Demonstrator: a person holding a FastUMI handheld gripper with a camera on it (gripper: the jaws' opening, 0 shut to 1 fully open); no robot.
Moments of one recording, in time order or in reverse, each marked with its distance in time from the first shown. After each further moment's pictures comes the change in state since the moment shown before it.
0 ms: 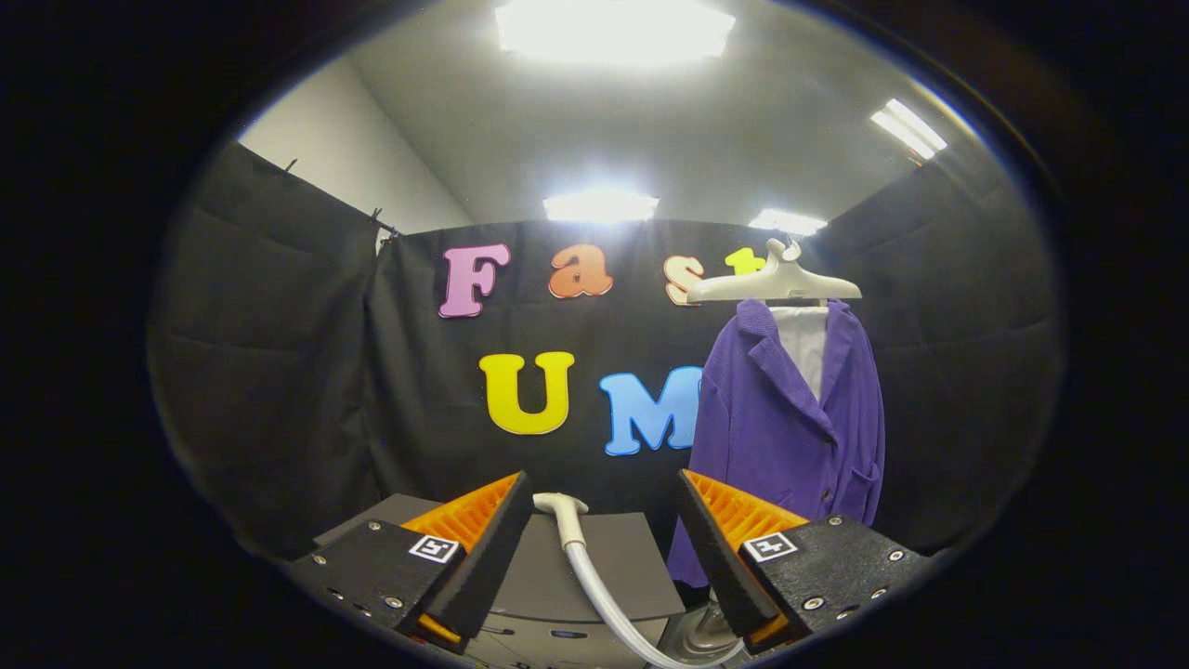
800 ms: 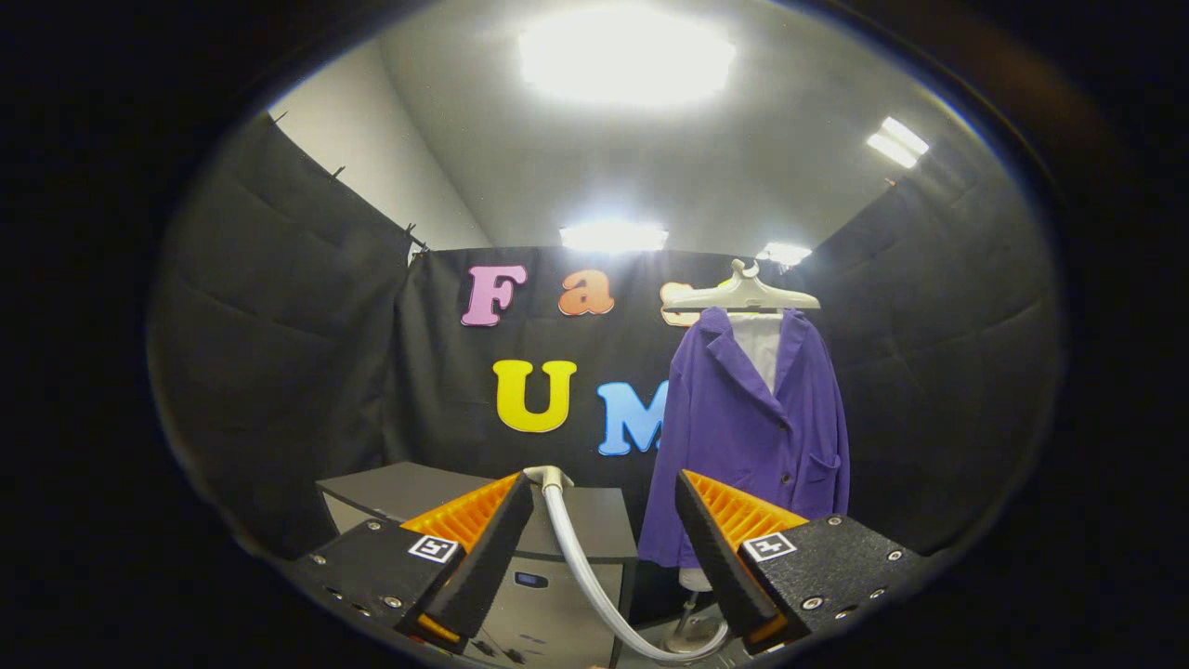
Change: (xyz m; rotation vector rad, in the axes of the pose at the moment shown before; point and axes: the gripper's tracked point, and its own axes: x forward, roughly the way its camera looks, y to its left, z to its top) arm -0.140 -0.048 -0.063 -0.037 -0.149 0.070
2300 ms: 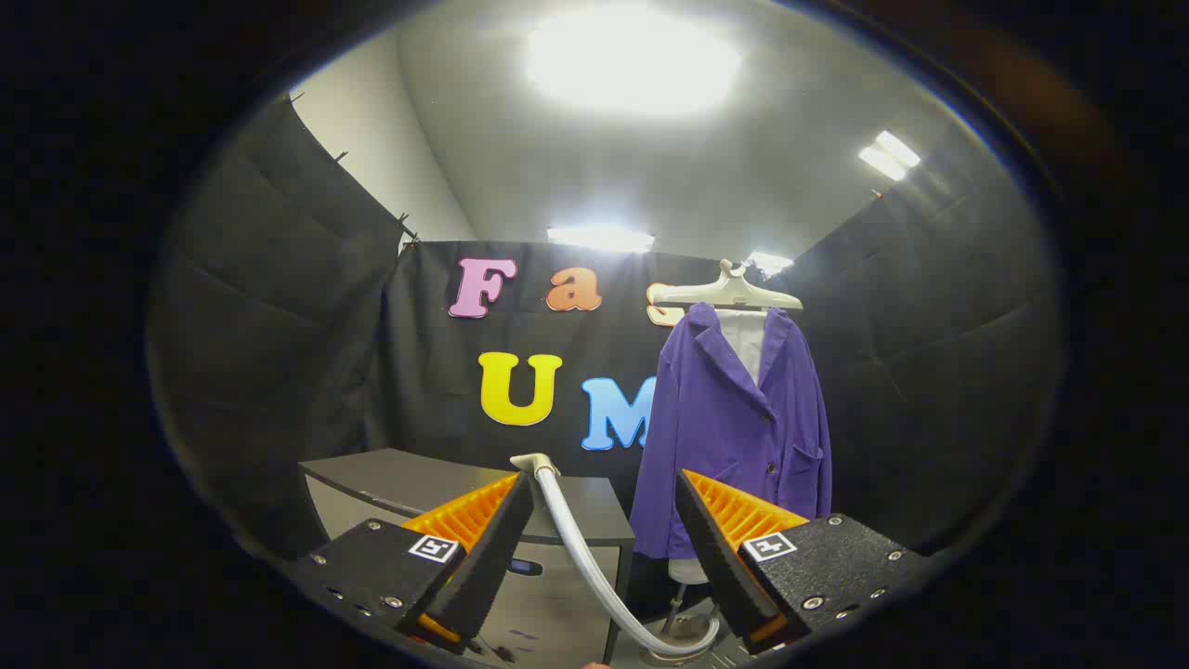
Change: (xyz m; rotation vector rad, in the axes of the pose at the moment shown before) arm -0.029 0.014 -0.042 -0.068 -0.026 -0.087
